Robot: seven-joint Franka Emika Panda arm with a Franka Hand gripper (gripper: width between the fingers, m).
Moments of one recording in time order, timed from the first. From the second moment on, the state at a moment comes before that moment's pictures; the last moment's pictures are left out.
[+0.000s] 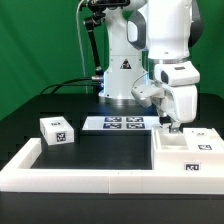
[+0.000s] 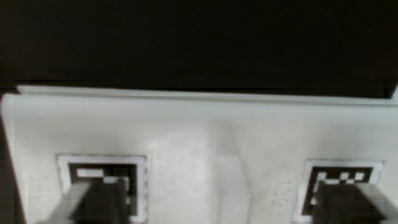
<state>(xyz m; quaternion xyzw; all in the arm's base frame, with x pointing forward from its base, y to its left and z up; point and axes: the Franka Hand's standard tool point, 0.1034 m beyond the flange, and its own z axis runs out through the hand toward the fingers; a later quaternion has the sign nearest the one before) 0.398 0.081 0.014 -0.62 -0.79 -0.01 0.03</state>
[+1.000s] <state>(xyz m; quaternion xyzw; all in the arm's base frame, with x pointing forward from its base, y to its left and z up) 0.396 0.074 0.027 -0.66 -0.75 0.02 0.03</state>
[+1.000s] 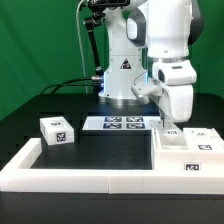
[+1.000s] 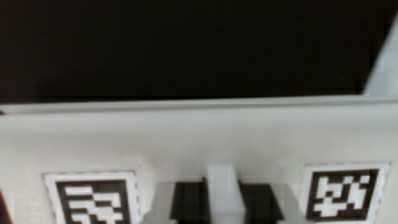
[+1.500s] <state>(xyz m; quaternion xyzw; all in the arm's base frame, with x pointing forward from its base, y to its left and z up) 0.407 0.059 0.052 -0.71 -0.71 0.05 0.03</state>
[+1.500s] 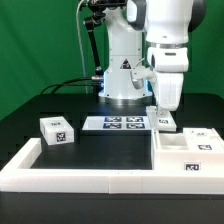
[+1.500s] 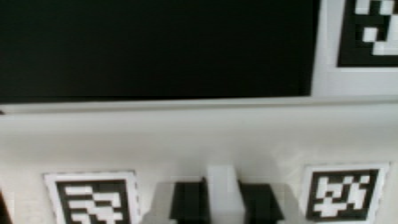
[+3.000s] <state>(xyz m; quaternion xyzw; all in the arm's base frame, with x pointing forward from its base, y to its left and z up) 0.438 0.047 0.063 -0.72 -0.69 0.03 0.02</state>
